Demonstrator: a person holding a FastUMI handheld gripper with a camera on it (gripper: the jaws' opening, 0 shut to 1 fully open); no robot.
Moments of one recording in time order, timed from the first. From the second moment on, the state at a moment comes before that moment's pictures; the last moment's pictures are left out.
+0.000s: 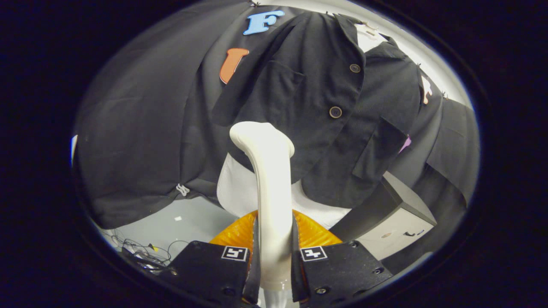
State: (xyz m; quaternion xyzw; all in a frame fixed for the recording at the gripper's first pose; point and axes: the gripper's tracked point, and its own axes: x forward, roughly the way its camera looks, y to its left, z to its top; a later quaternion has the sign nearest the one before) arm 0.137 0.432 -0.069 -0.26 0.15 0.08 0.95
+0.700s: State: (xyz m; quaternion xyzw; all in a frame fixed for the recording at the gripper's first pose) arm 0.151 0.424 -0.108 -0.27 0.21 0.08 0.94
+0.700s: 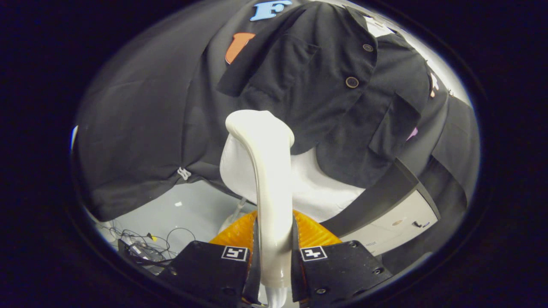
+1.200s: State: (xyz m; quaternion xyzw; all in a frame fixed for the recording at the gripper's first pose) arm 0.104 0.386 -0.156 -0.23 0.29 0.12 0.92
